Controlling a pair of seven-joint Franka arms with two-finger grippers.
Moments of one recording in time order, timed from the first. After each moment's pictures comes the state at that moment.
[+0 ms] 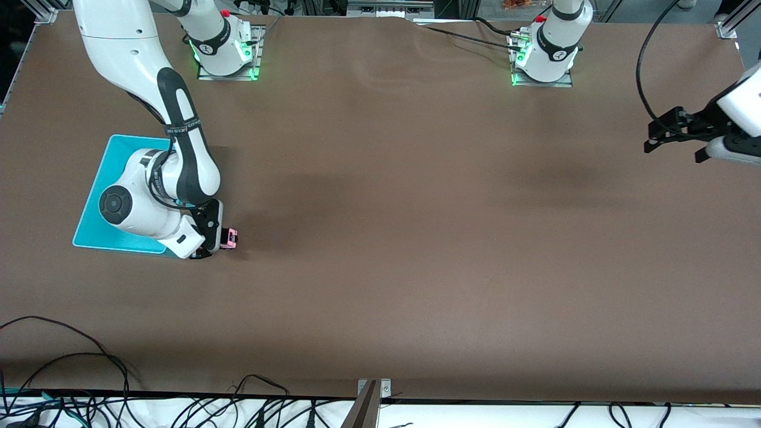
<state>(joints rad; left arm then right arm) 0.04 -0.03 0.01 -1.66 -0.05 1.63 0.20 0.42 0.60 -0.35 -1.84 0.41 2.33 -1.78</state>
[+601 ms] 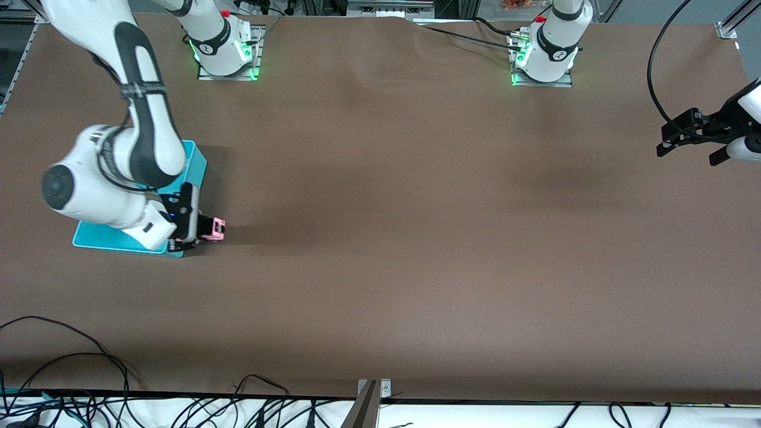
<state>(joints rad) 0.04 0.00 0.01 -1.61 -0.05 1.63 0.20 0.43 0.42 -0.43 -1.79 0.41 2.04 -1.78</state>
